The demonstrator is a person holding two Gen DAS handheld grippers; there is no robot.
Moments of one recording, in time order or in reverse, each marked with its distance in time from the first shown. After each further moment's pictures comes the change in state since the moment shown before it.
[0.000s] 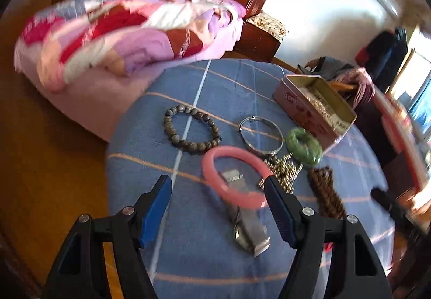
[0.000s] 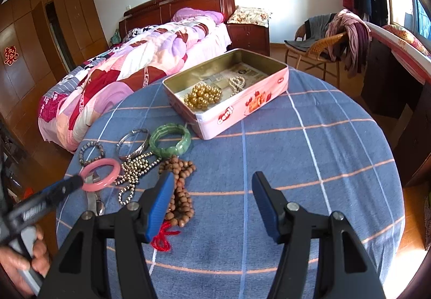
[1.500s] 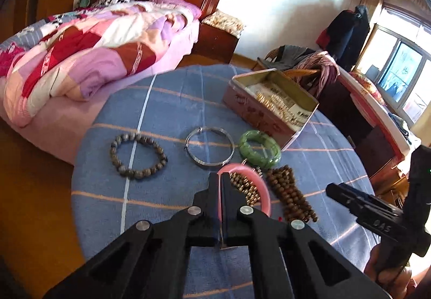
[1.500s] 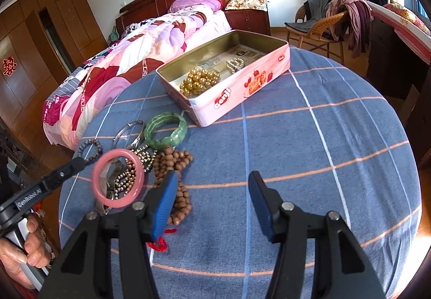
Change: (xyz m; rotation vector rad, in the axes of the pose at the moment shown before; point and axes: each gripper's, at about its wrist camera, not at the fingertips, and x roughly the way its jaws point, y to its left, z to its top) left arm -0.014 -0.039 0.012 0.210 -0.037 -0.139; right arm 0.017 -0.014 -0.002 0.074 0.070 0.055
